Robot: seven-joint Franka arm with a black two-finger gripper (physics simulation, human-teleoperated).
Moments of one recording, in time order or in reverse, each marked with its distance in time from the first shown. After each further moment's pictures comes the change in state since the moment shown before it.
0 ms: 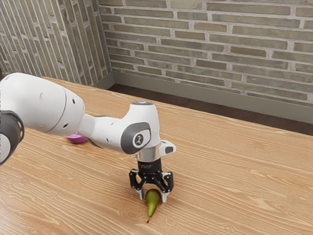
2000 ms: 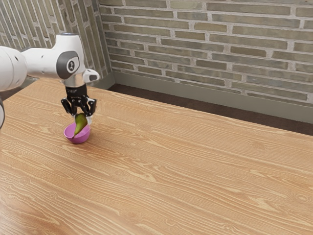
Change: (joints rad) arm 0.522 0.042 0.047 0.460 0.310 -0.305 0.312
